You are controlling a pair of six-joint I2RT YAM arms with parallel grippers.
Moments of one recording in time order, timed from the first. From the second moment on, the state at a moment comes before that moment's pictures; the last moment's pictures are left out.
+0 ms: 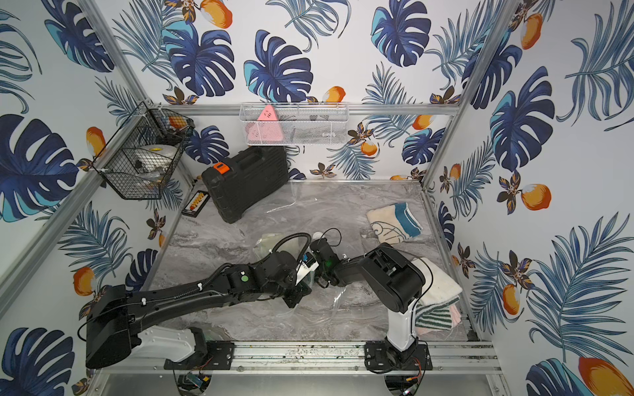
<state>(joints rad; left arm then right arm) -0.99 1.35 0.91 -0.41 0.17 -0.29 0.72 1.90 0.79 0.43 -0.44 1.08</state>
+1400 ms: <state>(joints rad) -0.75 1.16 0.91 -0.48 0.25 -0.45 0.74 1.22 0.60 -0.28 -0.32 1.08</state>
